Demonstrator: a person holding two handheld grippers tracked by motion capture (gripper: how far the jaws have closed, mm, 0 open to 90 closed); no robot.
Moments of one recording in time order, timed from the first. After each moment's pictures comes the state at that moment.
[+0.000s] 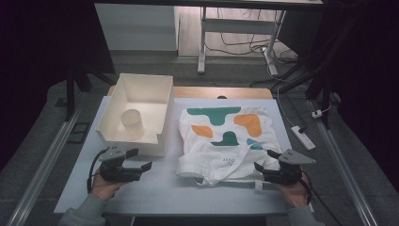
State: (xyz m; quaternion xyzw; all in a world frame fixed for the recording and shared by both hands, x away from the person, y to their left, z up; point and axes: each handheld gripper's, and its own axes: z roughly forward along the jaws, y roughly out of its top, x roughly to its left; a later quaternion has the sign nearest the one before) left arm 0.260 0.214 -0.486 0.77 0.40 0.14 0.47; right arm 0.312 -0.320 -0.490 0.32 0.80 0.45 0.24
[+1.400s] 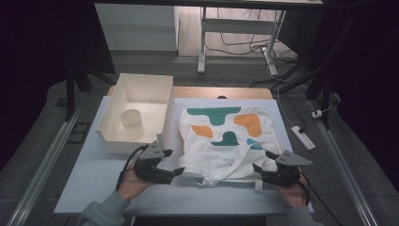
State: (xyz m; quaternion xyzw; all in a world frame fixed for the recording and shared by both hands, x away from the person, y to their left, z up) left arm 0.274 0.119 -0.463 0.83 0.30 0.11 0.45; right arm 0.308 -0.314 -0.491 0.31 0.81 0.44 0.24
